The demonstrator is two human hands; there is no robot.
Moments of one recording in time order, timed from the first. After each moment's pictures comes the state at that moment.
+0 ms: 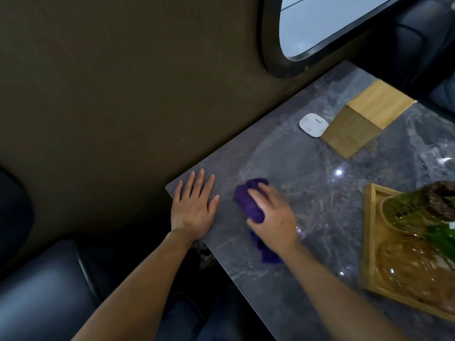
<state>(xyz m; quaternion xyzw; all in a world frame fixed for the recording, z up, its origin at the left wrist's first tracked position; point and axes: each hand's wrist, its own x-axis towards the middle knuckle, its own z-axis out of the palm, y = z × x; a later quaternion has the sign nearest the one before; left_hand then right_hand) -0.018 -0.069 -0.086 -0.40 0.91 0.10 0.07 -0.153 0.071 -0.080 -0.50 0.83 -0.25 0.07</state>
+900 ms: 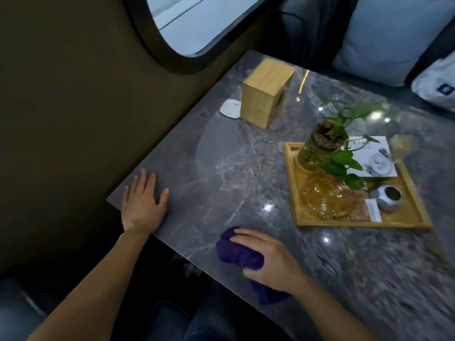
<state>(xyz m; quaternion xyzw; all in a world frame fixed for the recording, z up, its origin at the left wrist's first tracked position) -0.032 -0.055 -0.062 -0.42 0.90 0.13 0.06 -0.110 0.233 -0.053 -0.44 0.78 -0.38 0.23</state>
